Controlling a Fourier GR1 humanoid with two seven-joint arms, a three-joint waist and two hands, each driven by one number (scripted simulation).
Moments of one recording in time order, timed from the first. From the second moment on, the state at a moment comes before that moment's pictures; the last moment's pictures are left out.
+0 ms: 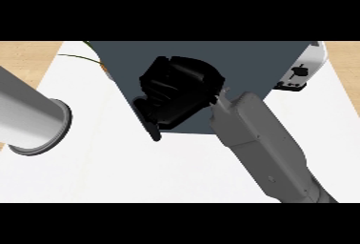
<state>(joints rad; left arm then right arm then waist) 0.88 0.82 0.31 -1.85 0.98 -0.48 -0.65 -0.89 -0.05 0.32 -1.27 -0.83 0.30 0.47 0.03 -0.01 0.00</state>
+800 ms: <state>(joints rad) 0.82 0.77 0.31 -1.84 0.96 -0.50 -0.58 -0.95 -0.03 0.31 -1.19 -0.67 0.31 0.34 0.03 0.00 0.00</state>
